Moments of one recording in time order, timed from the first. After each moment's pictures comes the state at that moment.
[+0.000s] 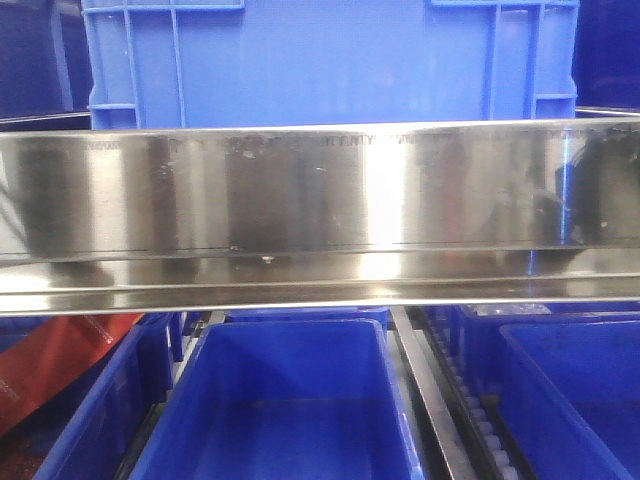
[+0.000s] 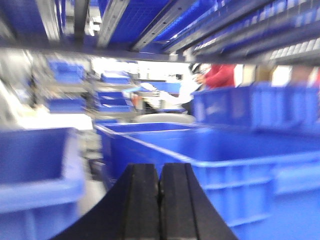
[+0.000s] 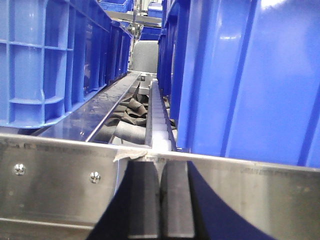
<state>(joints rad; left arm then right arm) -0.38 0.21 -0.47 0.00 0.10 0.03 0.05 0.00 0.00 0.06 0.07 -0.14</state>
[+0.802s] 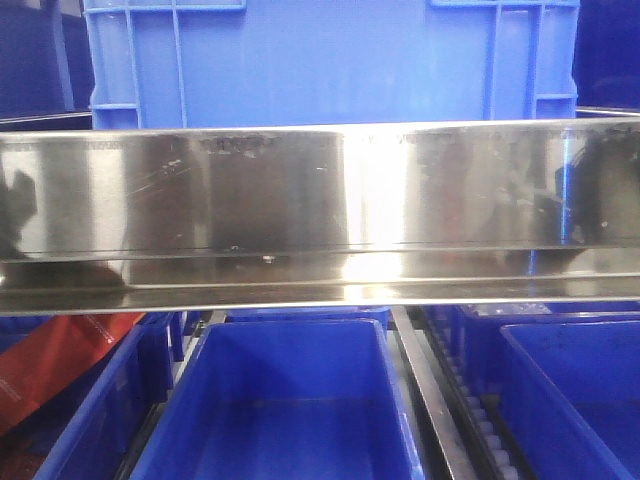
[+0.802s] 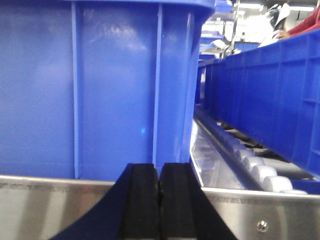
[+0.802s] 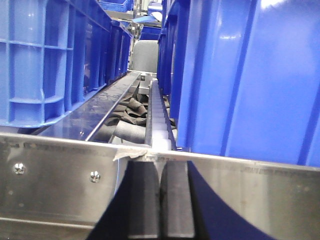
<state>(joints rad) -0.05 0.00 0.00 0.05 -0.03 -0.08 0.05 0.00 0.00 0.06 0.07 -0.14</state>
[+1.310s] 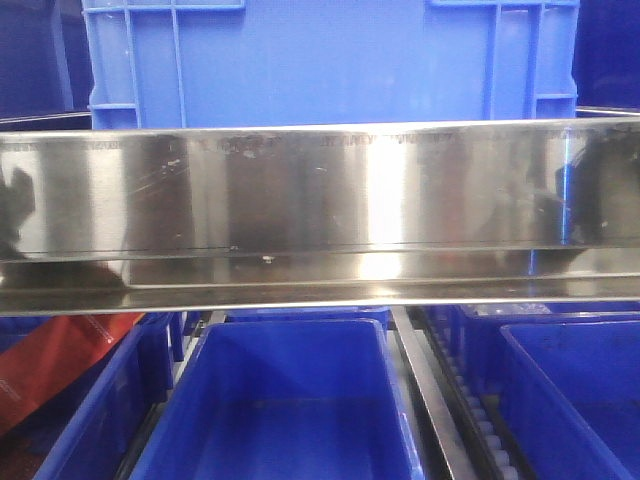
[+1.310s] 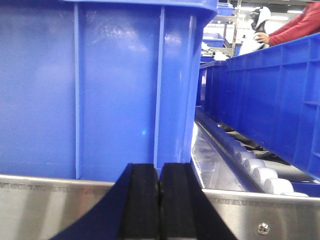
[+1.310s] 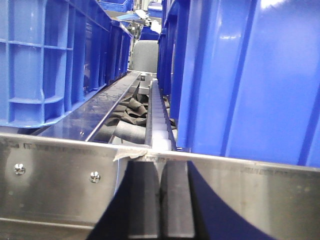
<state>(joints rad) -0.05 0.00 0.00 0.04 -0.03 -0.08 0.05 0.00 0.00 0.06 0.07 -0.14</state>
